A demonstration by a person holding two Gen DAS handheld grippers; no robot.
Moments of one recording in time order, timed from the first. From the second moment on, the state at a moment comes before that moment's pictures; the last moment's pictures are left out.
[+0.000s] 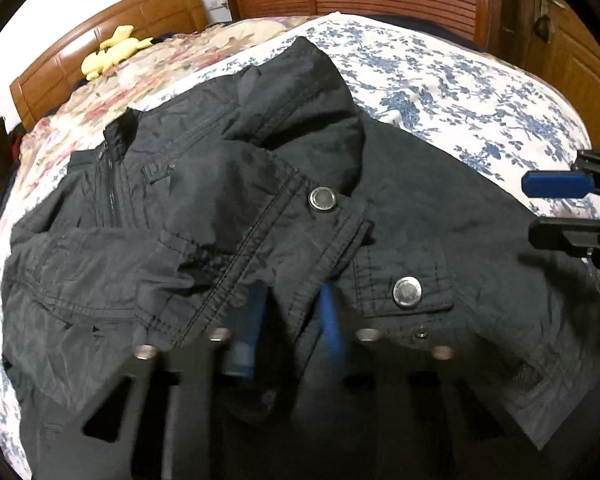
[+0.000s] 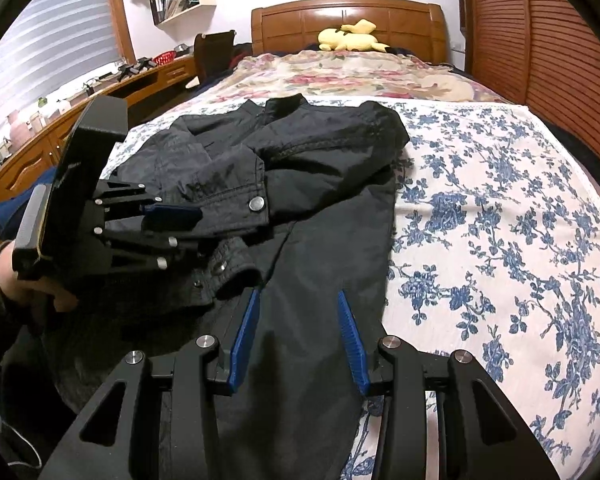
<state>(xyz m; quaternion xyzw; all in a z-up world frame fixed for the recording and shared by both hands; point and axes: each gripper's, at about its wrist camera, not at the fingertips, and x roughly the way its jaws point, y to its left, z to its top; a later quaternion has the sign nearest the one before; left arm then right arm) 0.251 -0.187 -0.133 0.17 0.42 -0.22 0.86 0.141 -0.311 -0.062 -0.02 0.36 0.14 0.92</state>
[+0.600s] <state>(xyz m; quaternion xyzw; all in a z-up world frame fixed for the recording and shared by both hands) 0.204 -0.056 -0.018 0.06 0.30 -0.15 0.94 0.138 -0.283 -0.050 -0.02 0.34 0.14 0.93</state>
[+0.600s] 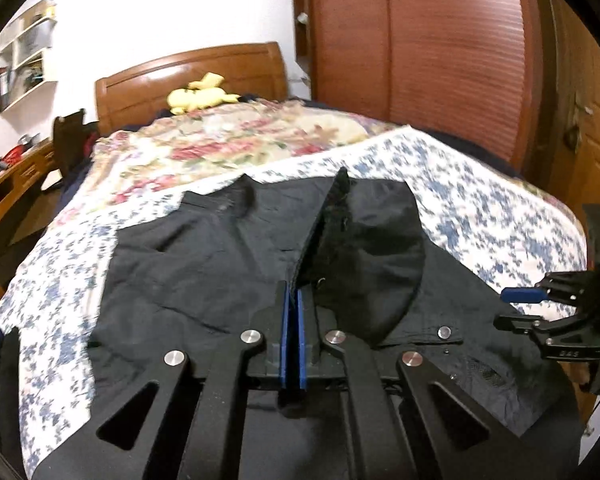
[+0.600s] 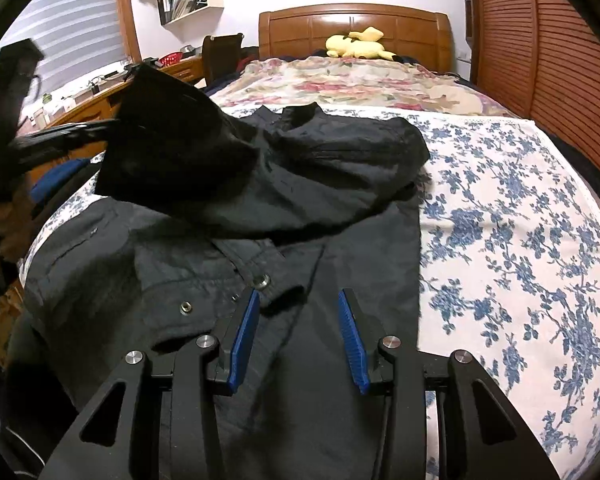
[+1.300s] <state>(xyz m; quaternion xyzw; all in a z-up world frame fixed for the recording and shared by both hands) 0.158 0.035 -0.088 0.00 0.35 -0.08 0.93 0.176 -0.267 -0.070 -0.03 0.37 0.12 0.92</state>
